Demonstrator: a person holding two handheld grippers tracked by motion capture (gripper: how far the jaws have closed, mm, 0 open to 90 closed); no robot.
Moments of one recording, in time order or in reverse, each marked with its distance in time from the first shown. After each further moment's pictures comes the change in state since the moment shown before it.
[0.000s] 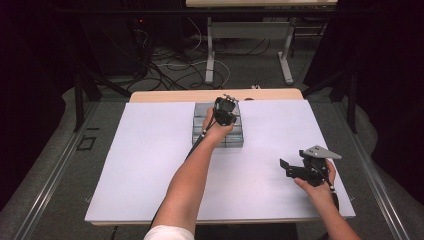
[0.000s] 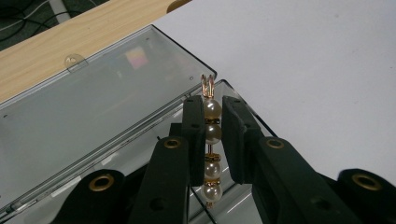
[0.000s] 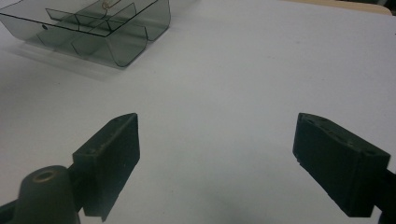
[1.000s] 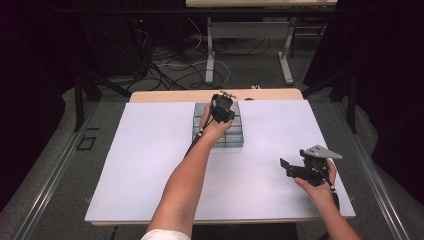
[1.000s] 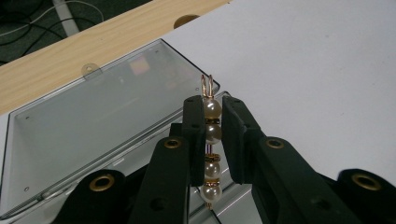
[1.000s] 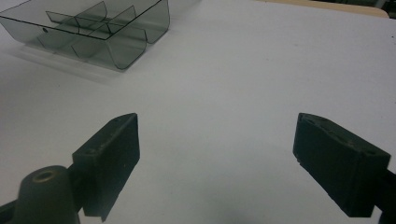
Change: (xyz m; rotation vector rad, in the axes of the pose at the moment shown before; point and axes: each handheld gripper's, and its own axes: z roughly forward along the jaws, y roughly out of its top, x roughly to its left) left arm 0.003 0.005 -0.018 -0.044 -0.010 -0.029; right arm 0.000 0.001 -0.001 -0.006 0.004 -0.001
